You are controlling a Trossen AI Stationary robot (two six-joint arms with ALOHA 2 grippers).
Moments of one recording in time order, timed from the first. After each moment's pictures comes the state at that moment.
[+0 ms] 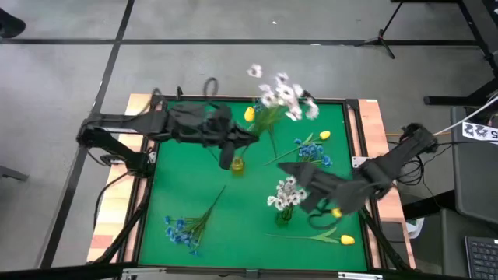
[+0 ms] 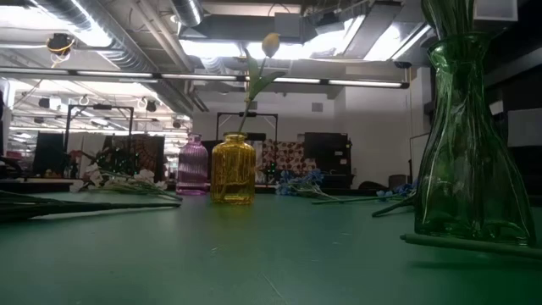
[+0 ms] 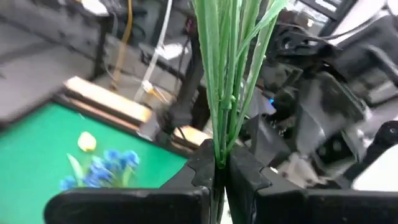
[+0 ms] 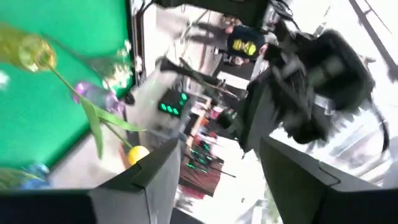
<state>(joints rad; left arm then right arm) -0.07 1.41 1.55 -0.32 -0.13 -0.44 0.62 1.43 1.56 -0.52 1.00 -1.45</state>
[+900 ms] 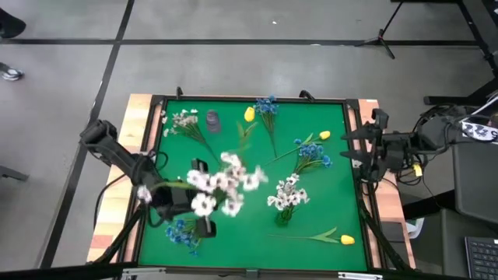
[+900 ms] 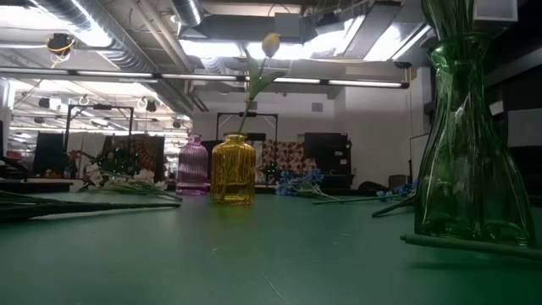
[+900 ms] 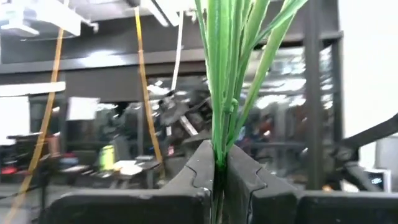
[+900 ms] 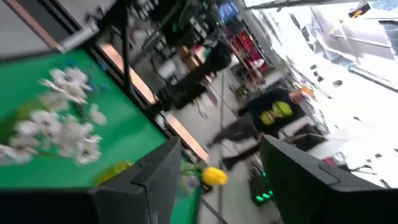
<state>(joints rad) -0.66 1.50 1.12 0.97 -0.81 0.43 0.64 0.76 1.28 -0.64 0.58 -0.80</state>
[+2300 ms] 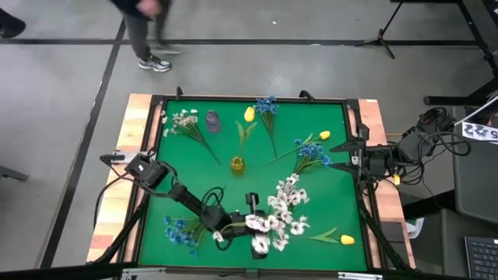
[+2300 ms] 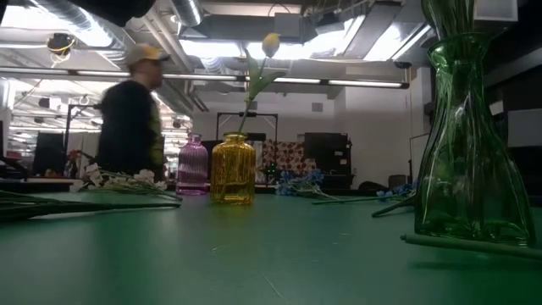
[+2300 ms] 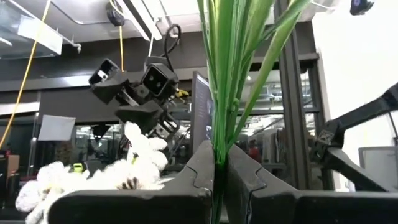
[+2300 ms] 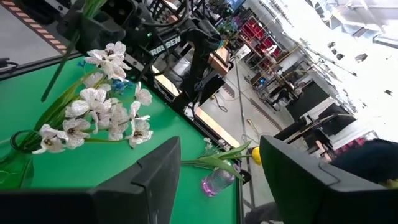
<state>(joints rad) -0.54 2.27 1.38 1.57 -0.60 0.42 0.64 0.63 0.95 -0.50 0.57 -0.63</state>
